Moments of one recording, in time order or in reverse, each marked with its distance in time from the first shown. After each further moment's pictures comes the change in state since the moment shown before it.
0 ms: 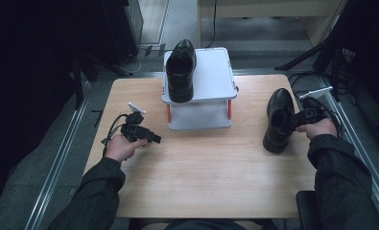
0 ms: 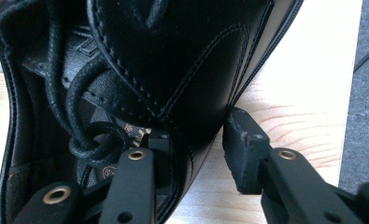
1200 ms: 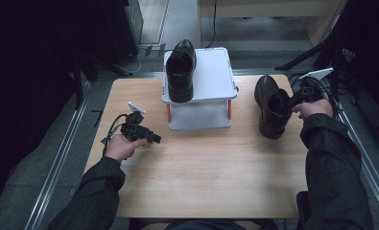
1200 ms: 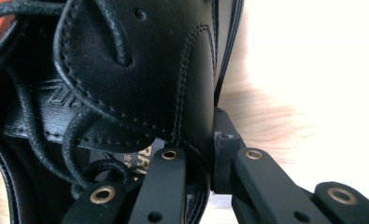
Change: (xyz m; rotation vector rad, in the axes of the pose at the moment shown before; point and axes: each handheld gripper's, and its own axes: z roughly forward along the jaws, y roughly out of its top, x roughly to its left) left arm 0.004 0.001 -0.001 0.011 -0.025 -0.023; right arm 0.032 0.049 -0.036 0.038 0.072 0.163
